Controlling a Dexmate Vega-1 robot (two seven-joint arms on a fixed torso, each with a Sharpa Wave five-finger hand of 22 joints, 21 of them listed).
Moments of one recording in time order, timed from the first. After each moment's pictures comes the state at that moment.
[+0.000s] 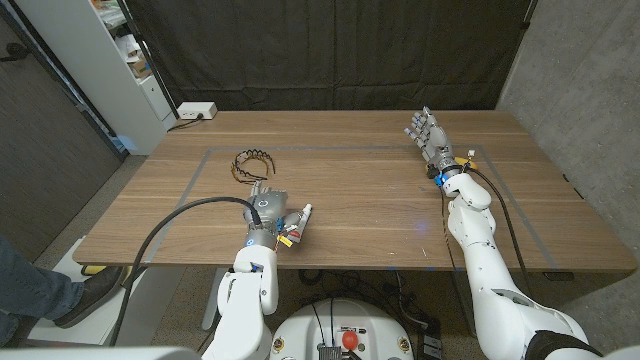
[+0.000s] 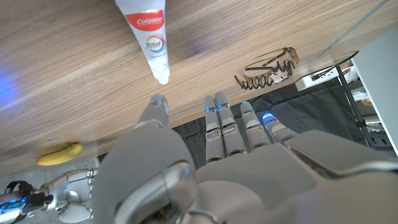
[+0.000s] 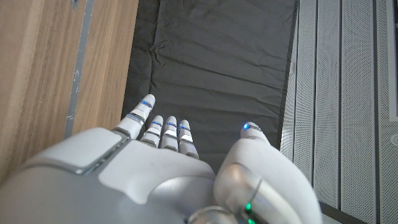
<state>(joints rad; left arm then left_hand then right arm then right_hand) 1.49 0.35 0.47 -2.22 1.56 0.67 -0.18 0.65 -0.03 0.32 -0.14 0.20 0.50 0.04 0.25 0.18 0.48 -0.04 0.32 0.21 0.21 0.04 0.22 0.18 -0.07 0.10 0.21 0.18 -0.79 0.02 0.24 -1.18 0.17 0.26 0.48 0.35 0.01 0.17 0.04 0.26 0.09 0.08 0.19 0.18 0.08 0.08 0.19 0.19 0.00 0.04 0.20 0.21 0.22 0.00 0.20 0.17</state>
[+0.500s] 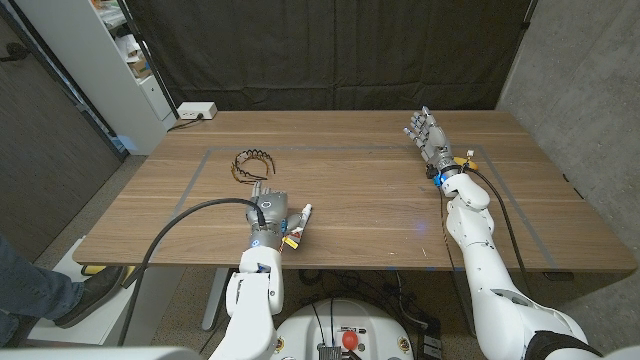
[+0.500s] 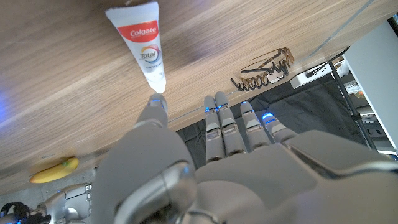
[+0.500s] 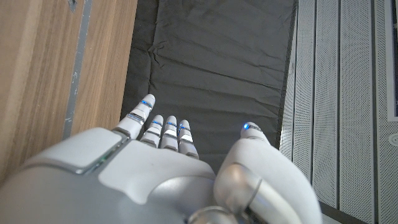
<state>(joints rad) 1.46 0.32 0.49 -2.17 1.62 0.69 -0.19 0.65 -0.03 0.32 -0.14 0.20 0.50 0.04 0.24 0.18 0.48 -0.04 0.32 0.21 0.21 0.04 0.22 0.18 -0.07 0.10 0.21 0.18 -0.79 0.02 0.24 -1.18 0.17 0.27 0.47 0.35 0.01 0.17 0.04 0.26 0.10 0.08 0.19 0.18 0.08 0.08 0.19 0.19 0.01 0.04 0.20 0.21 0.22 0.01 0.20 0.17</state>
